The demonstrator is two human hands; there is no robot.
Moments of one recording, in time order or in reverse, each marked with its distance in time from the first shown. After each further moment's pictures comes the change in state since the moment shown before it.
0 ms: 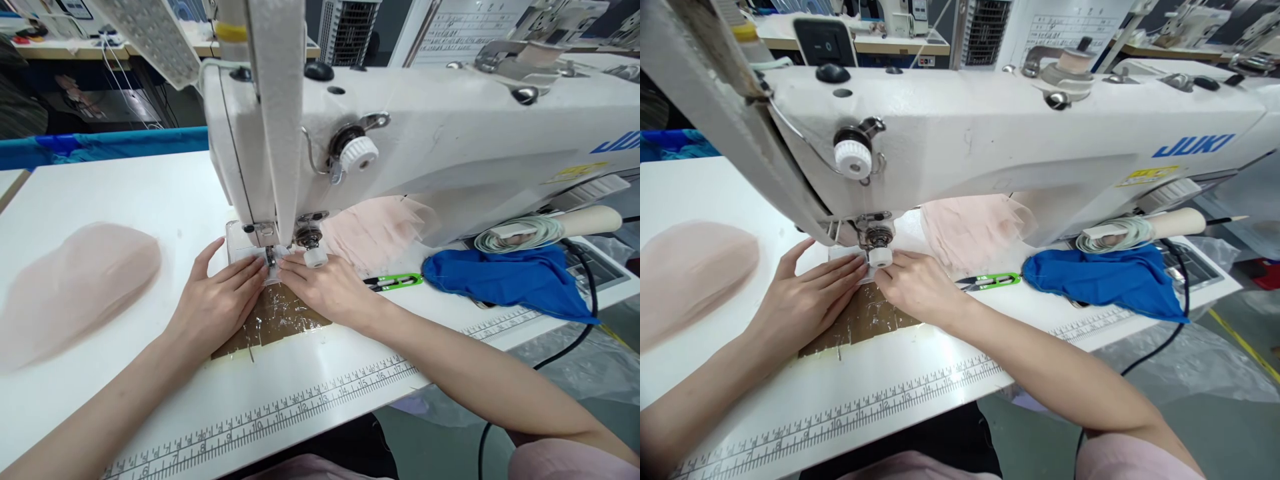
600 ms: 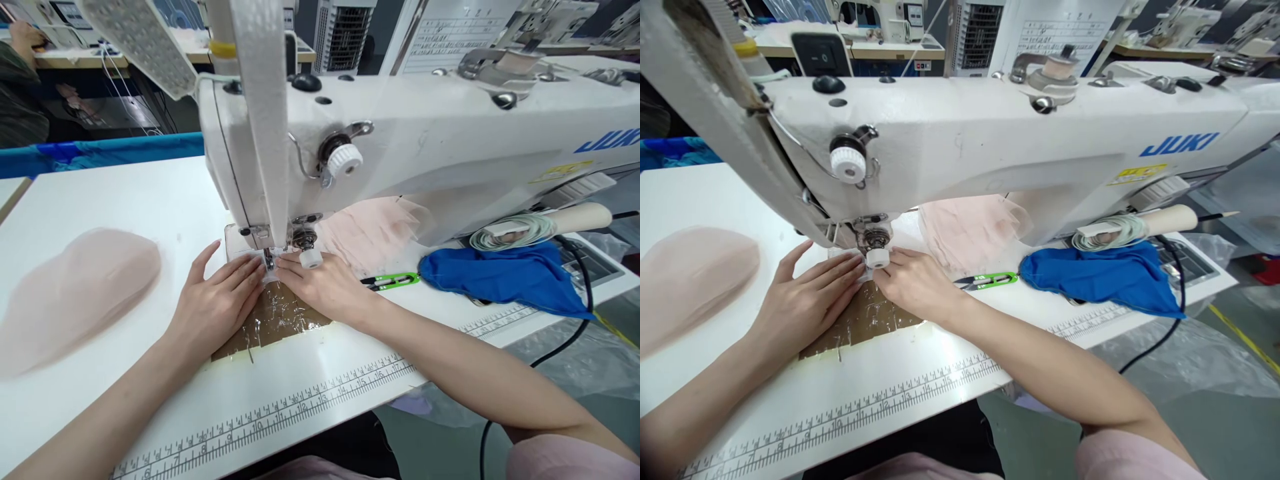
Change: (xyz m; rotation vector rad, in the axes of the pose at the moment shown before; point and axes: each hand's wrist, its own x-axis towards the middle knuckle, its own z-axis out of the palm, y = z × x) left_hand -0.003 -0.001 0.002 0.045 -0.007 -0.043; right_hand 0.003 0.002 0.003 0.005 -0.019 0.012
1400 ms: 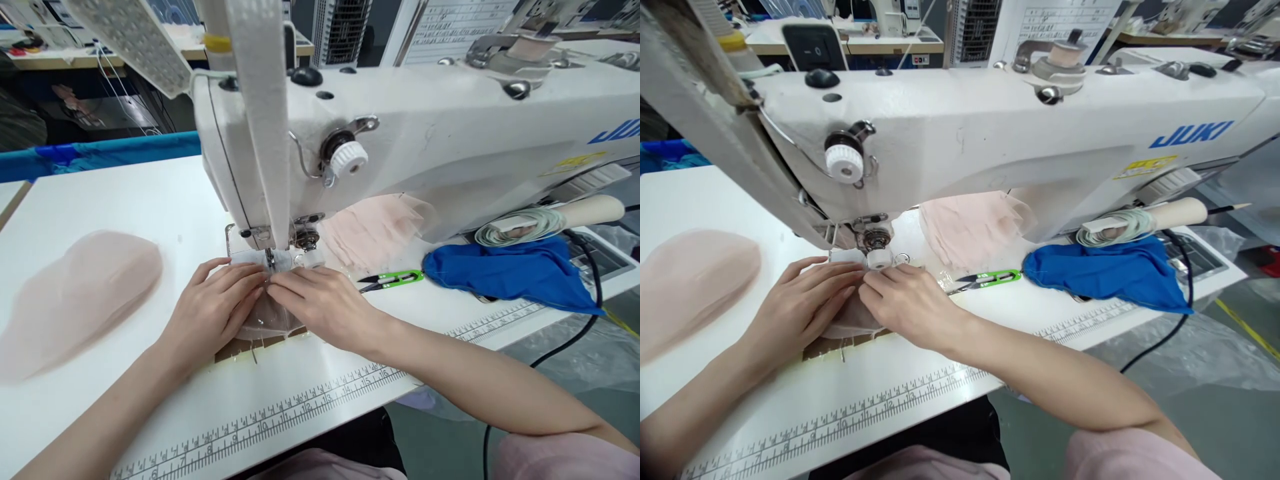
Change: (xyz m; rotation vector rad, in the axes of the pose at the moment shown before) left_hand 0.000 -0.002 -0.017 -0.268 -0.120 -0.078; right_hand -0.006 -0.021 -0.013 0.097 0.139 0.012
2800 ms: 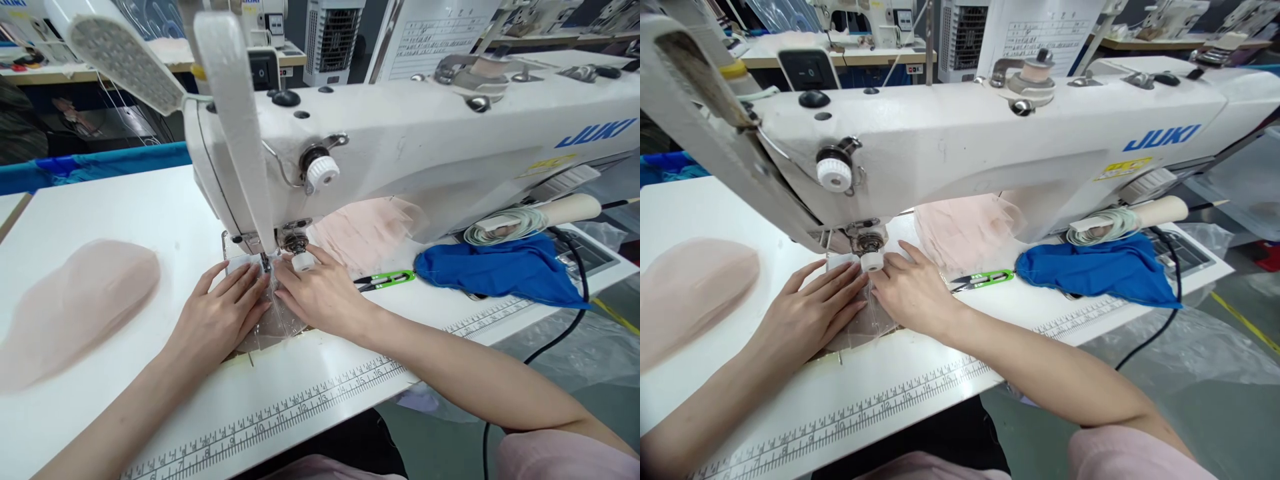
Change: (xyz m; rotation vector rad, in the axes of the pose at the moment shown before) left_hand 0.001 0.006 0.015 0.248 0.029 0.102; right_hand 0.001 0.008 0.005 -0.023 -0.071 0.170
